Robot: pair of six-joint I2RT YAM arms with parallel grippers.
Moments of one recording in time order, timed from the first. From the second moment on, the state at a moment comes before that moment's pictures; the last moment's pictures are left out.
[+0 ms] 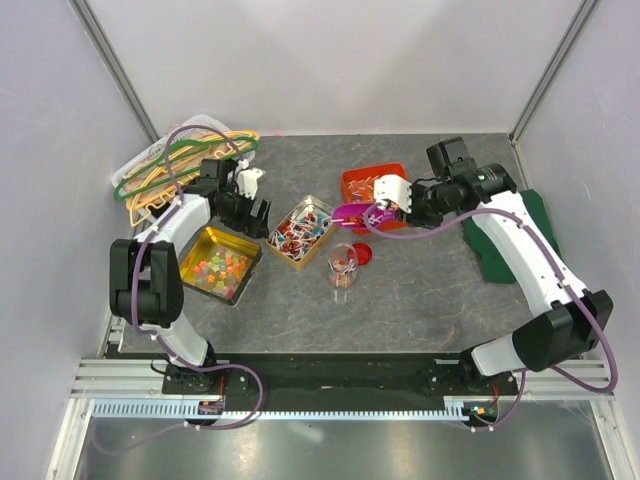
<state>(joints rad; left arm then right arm) -0.10 1.69 1.20 -0.58 0.40 0.34 0.33 1.45 1.51 -1.10 -0.37 -1.11</state>
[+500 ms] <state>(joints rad) -0.10 1.66 1.16 -0.54 0.40 0.34 0.44 1.37 1.41 -1.17 -0.20 -1.11</state>
